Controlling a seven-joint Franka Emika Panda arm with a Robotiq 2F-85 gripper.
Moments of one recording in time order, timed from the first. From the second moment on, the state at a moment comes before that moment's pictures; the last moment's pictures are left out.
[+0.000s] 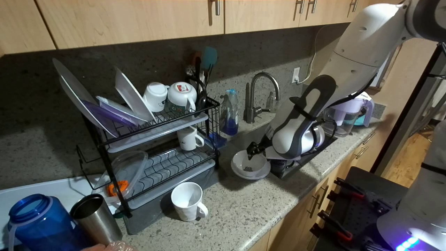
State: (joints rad) arm 0.14 0.28 0.03 -2.60 0.47 3.29 0.36
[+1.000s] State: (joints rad) arm 0.31 0.15 0.03 -2.67 0.45 3.29 0.34
